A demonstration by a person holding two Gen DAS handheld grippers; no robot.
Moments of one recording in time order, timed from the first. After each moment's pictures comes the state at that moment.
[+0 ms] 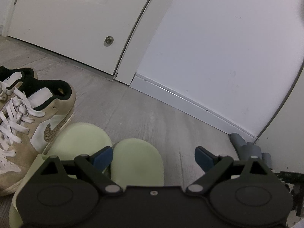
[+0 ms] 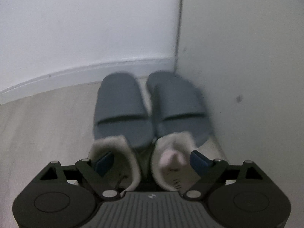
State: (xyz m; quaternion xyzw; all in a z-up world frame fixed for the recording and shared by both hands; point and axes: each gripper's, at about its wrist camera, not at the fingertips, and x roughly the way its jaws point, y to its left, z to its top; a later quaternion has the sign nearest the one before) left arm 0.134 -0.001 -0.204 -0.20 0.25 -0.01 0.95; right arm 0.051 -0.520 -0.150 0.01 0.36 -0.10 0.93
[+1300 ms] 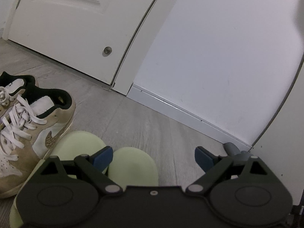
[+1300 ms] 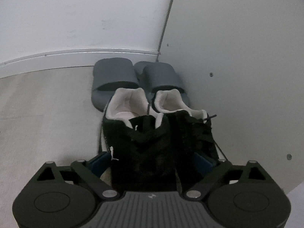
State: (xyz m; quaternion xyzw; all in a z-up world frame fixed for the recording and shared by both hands) left arm 0.121 0.001 -0.196 -0.22 0.21 -0.02 0.95; right arm -0.009 -0.452 -0.191 -0.05 0.36 -0.19 0.91
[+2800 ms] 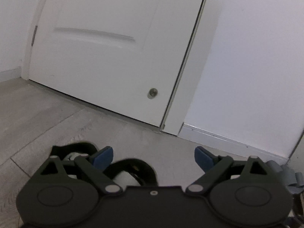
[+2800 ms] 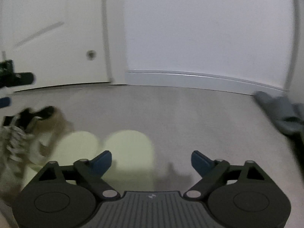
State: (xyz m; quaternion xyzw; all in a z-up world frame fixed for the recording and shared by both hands) left arm 0.150 0.132 -0.164 -0.11 0.17 0.07 0.98; right arm -0.013 -0.103 -0.152 0.00 0.32 0.11 0.94
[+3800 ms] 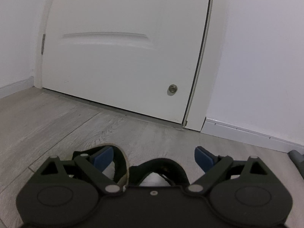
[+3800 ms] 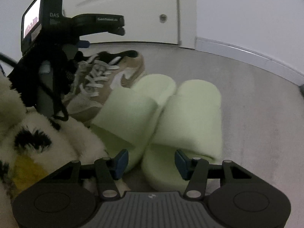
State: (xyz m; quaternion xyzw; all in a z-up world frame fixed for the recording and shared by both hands) left arm 0.152 0.145 -0.175 -0.09 0.18 0.12 0.97; right arm -0.124 -0.082 -0.158 -0.05 0.40 0.26 0.88
